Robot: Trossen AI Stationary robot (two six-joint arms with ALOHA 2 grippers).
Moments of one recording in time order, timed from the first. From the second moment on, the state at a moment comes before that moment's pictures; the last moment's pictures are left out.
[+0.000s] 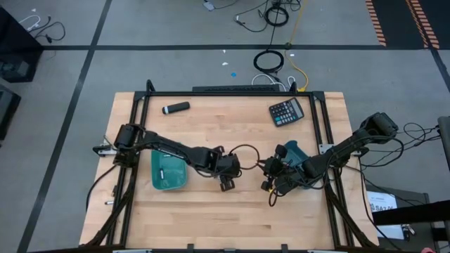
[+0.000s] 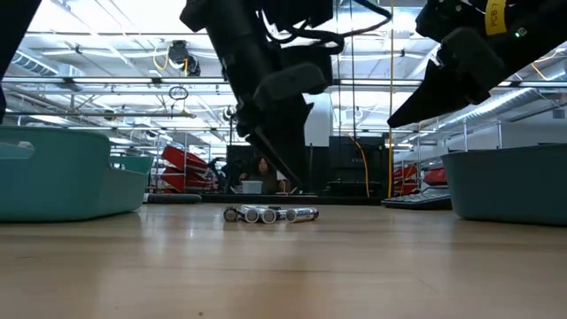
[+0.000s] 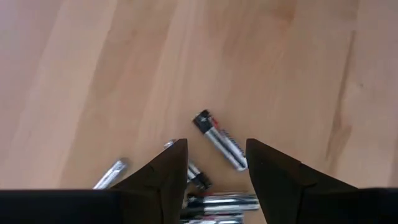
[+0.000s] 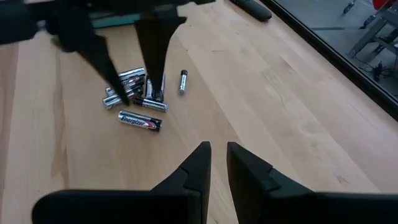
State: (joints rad) left arm -0.18 1.99 1.41 -0.54 -0.19 -0.38; right arm 0.48 1.39 0.65 -0.08 0.82 0.50
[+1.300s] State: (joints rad) left arm -0.17 2.12 1.45 -0.51 -0.22 -0.30; right arm 0.49 1.39 0.65 -0.08 0.81 0.49
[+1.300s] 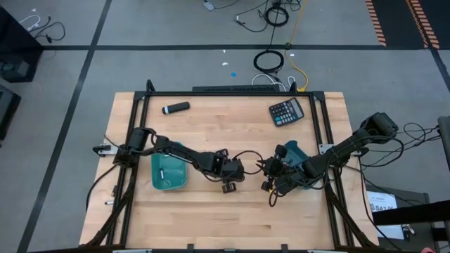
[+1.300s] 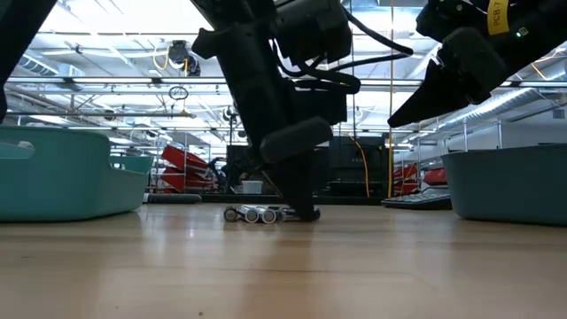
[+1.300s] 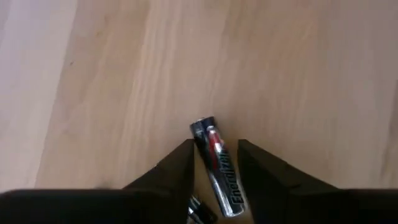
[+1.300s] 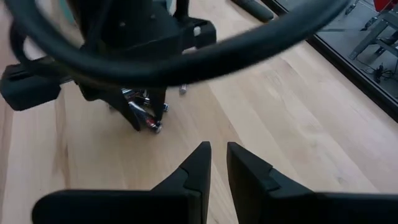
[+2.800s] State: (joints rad) left arm -0.38 1.55 1.29 -1.38 -0.61 -0.92; right arm 0.52 1.39 0.65 -0.09 0.86 0.54
